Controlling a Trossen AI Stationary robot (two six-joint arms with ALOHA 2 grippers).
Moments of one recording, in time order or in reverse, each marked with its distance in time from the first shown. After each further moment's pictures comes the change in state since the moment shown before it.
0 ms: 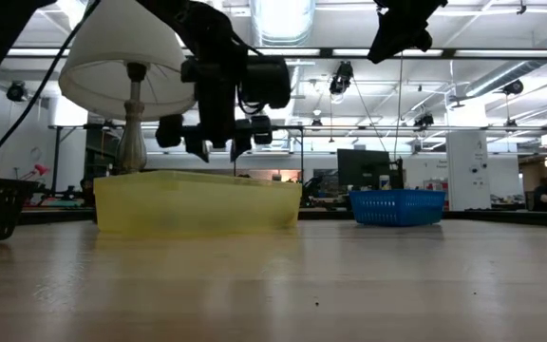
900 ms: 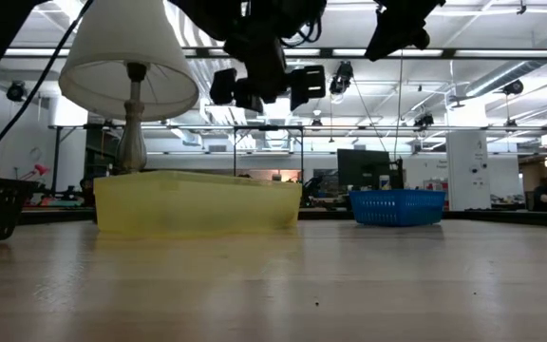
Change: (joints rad) left arm -0.087 0.019 0.127 0.662 -0.188 0.842; right arm 0.000 0.000 0.000 0.032 0.006 -0.024
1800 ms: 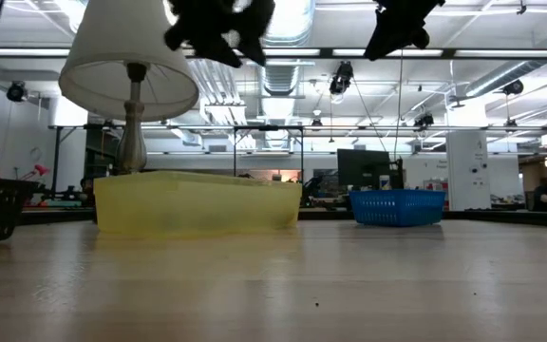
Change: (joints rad) left arm -0.183 -0.453 -0.323 -0.049 0.250 0.367; right arm 0.000 0.000 0.000 0.010 0.010 -0.002
